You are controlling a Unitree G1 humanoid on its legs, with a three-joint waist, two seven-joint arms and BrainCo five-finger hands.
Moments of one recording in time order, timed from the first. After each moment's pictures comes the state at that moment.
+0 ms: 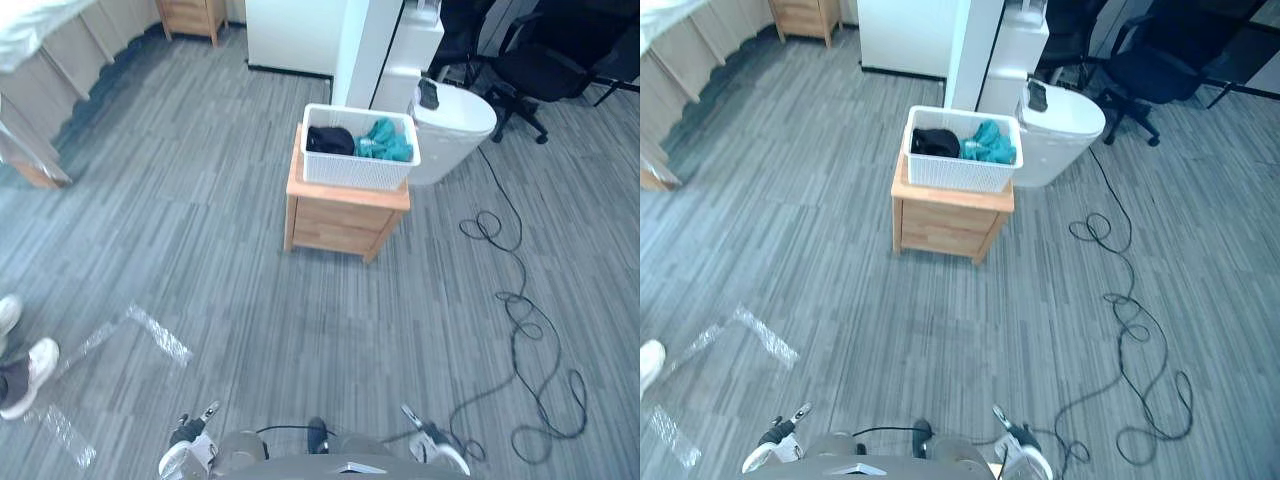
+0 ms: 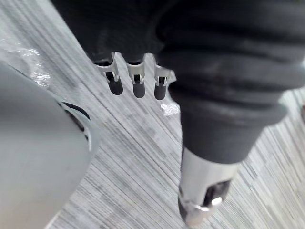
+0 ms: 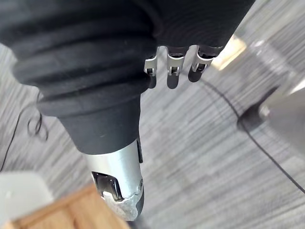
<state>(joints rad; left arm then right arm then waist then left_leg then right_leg) 0.02 -0.03 0.50 1.05 -0.22 -0.08 0.06 -0.10 -0.02 -0.53 1.11 0.29 -0.09 0.00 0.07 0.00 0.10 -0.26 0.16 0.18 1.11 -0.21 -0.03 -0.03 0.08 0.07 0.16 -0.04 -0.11</state>
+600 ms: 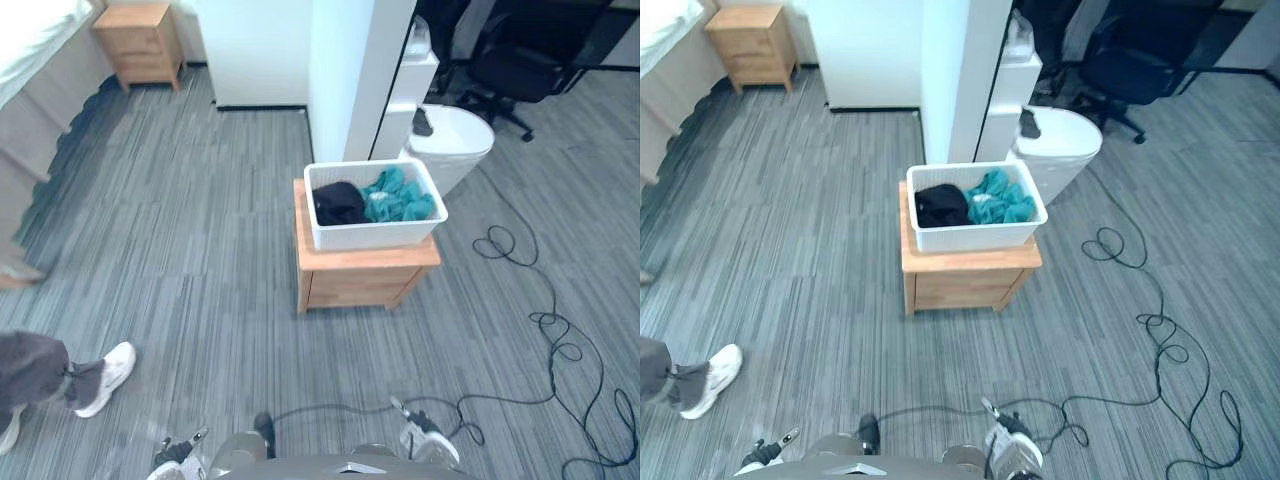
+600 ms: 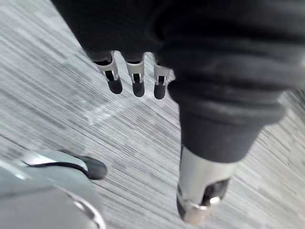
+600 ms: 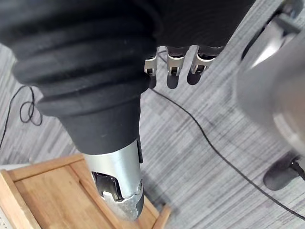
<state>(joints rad) 0.05 0.05 0.37 1.13 -0.21 -0.09 0.12 -0.06 -0.04 -0.49 1.21 0.33 -0.13 -0.04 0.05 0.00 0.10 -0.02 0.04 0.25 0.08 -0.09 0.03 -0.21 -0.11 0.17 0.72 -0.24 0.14</state>
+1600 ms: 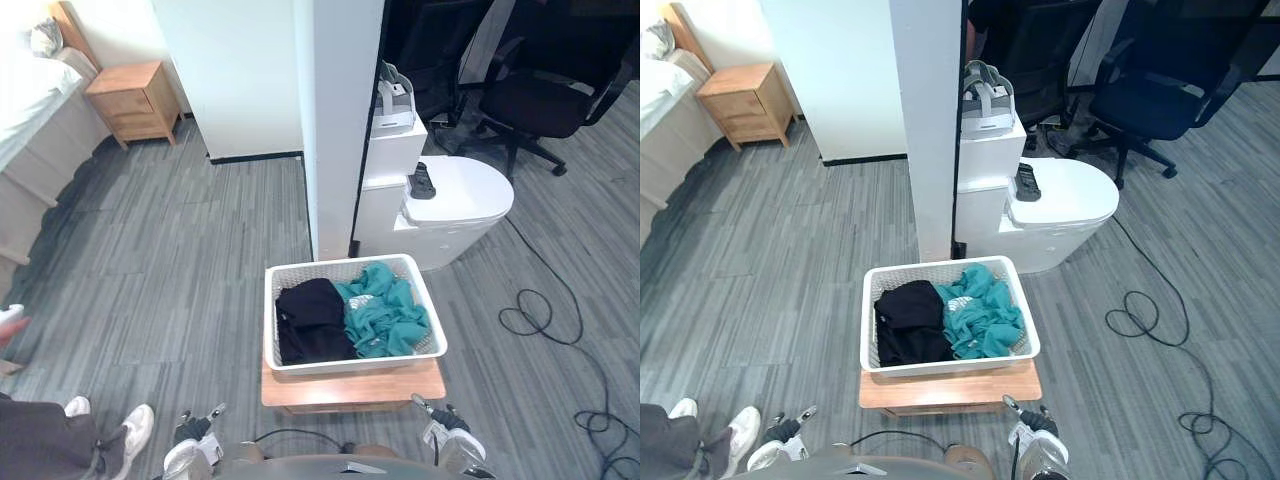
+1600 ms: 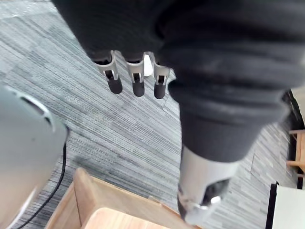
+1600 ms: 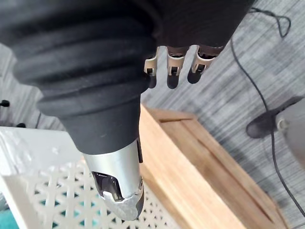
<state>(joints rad) 0.05 -0.02 0.30 1.08 -0.26 -0.13 0.14 -0.04 -0.14 -0.41 1.11 0.31 -0.15 -0.08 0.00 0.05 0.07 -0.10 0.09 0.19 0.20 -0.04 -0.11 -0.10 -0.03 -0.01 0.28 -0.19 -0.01</state>
